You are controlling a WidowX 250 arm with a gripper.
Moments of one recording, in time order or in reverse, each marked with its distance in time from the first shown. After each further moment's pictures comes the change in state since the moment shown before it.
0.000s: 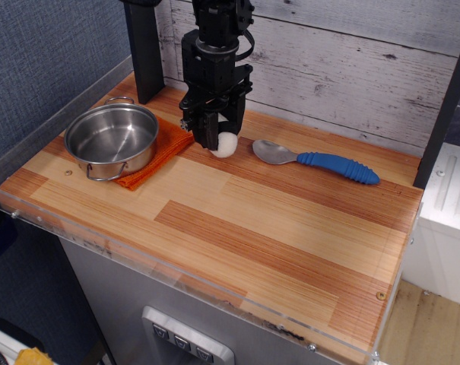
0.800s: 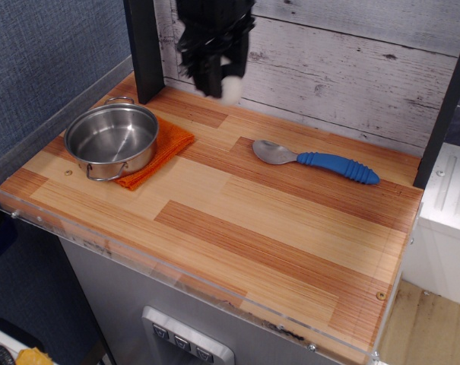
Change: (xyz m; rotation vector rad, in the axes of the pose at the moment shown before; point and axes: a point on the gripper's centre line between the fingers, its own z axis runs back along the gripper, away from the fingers) arm -0.011 0.003 0.084 -0.139 -0.036 0.045
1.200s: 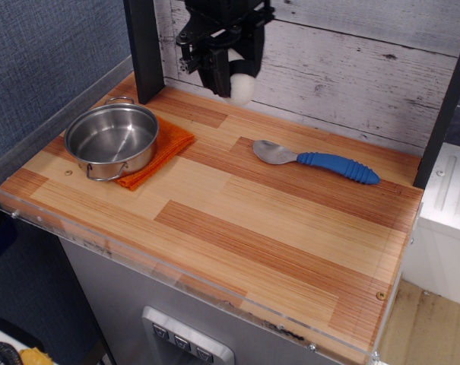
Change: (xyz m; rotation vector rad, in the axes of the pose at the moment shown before) arm -0.024 0.015 0.021 -0.032 0.036 -0.167
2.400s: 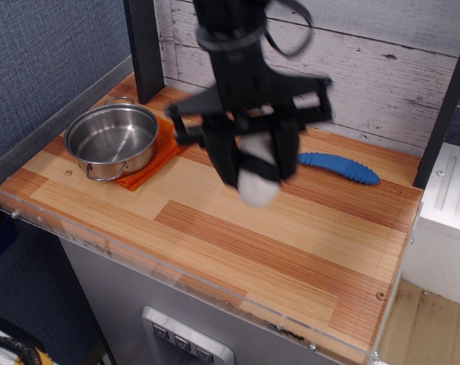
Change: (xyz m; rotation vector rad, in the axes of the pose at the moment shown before) arm -0.103 0.064 0.017 -0.116 0.146 -0.724
